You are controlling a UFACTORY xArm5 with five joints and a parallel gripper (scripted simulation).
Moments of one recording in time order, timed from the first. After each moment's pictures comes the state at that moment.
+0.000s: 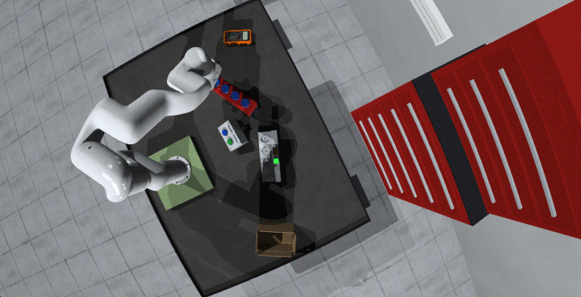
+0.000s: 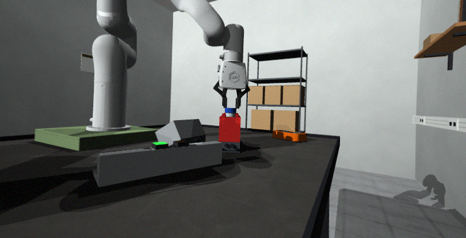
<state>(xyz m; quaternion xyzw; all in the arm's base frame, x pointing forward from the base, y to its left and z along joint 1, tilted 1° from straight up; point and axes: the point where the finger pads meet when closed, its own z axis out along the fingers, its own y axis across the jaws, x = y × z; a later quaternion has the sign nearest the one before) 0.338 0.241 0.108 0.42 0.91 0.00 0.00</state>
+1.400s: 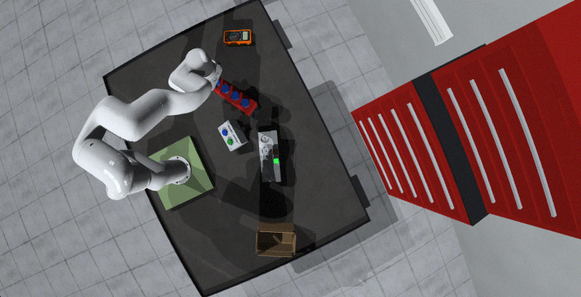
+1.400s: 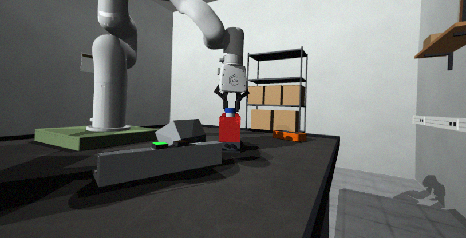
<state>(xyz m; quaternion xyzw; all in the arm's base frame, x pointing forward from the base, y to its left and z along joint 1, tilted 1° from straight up) 0.339 0.241 0.097 0.42 0.91 0.00 0.00</state>
